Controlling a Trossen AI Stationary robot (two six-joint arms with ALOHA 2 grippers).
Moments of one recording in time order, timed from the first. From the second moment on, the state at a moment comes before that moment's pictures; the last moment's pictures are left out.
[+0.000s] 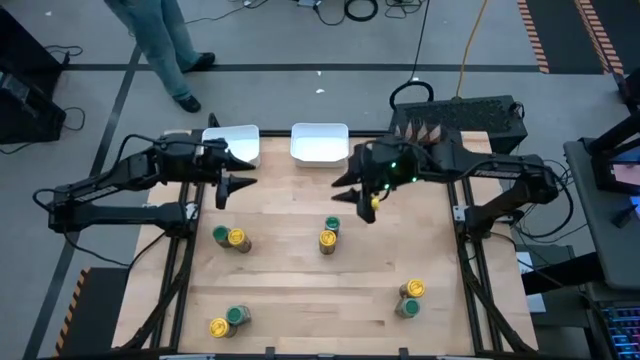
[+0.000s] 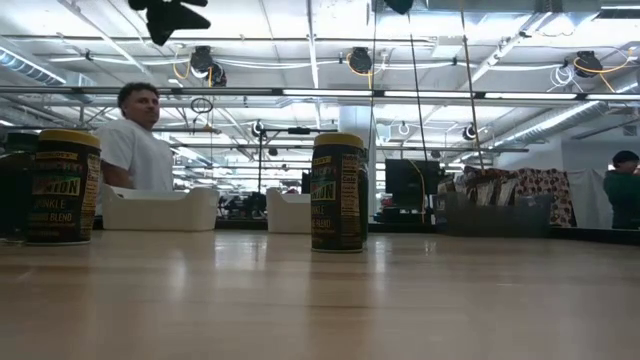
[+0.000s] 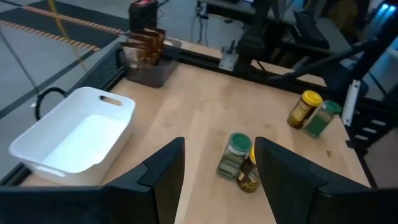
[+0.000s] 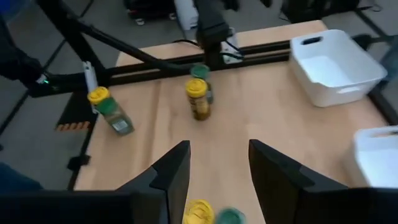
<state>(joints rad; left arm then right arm) 0.29 0.74 0.91 -0.53 0.17 -0.12 -0.03 1.46 1.55 -0.61 -0.11 0.17</state>
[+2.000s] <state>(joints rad) 0.21 0.84 0.91 -0.56 0.17 0.00 -0.05 1.88 1.55 -0.85 -0.16 -0.54</state>
